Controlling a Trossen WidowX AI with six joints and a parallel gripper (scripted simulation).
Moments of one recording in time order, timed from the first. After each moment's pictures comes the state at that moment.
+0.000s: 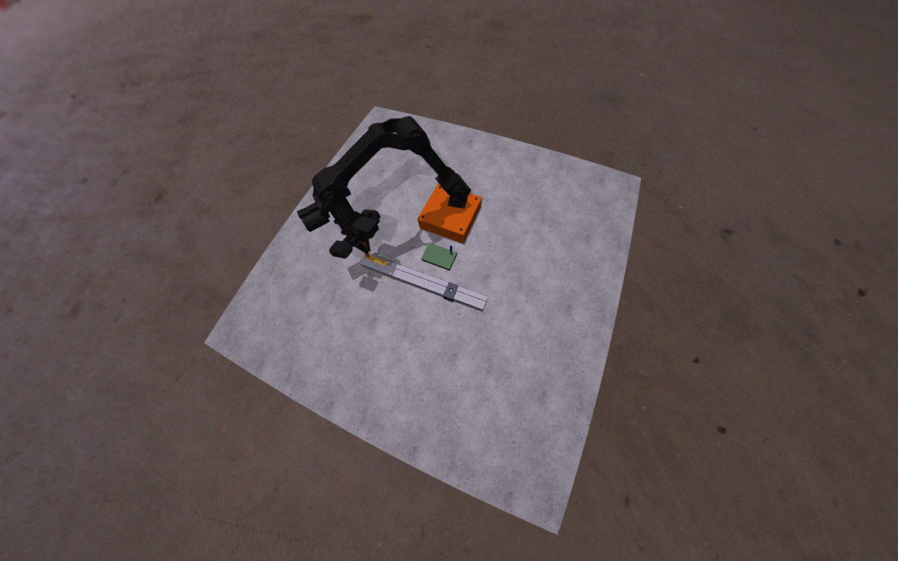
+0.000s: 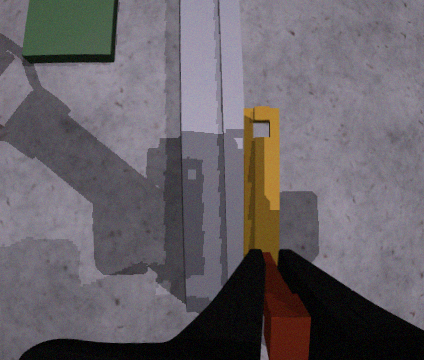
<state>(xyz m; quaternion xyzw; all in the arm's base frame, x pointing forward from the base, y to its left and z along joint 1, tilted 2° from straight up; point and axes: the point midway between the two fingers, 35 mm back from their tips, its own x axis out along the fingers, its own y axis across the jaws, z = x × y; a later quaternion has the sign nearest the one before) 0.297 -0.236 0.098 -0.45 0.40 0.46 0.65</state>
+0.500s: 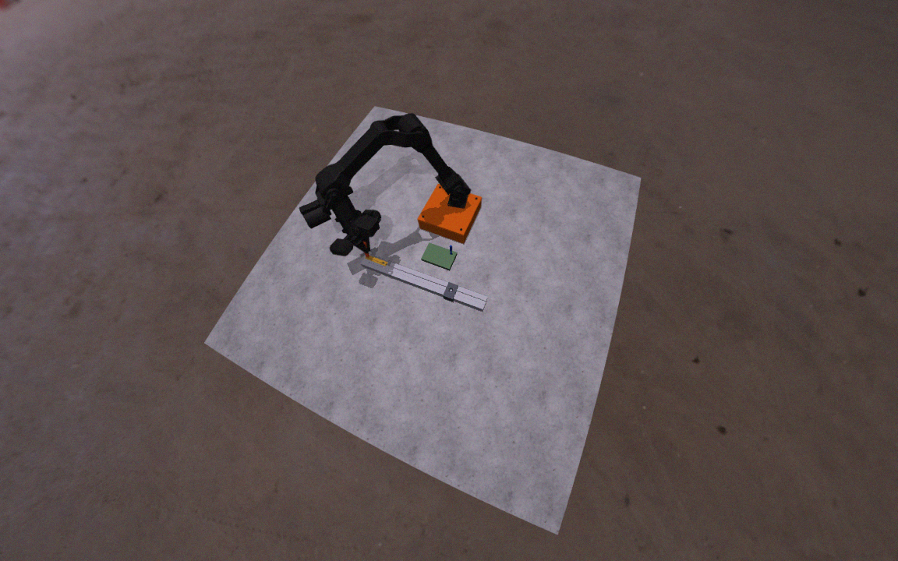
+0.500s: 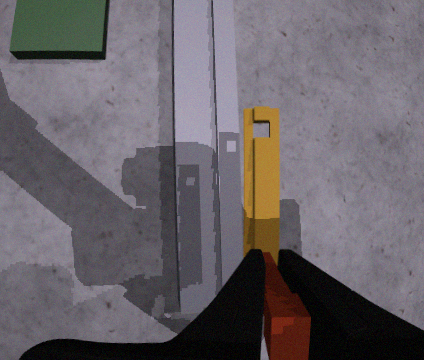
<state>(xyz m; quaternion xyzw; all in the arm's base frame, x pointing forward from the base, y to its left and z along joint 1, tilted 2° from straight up) 0.294 -0.237 0.096 -0.46 0.39 0.45 0.66</state>
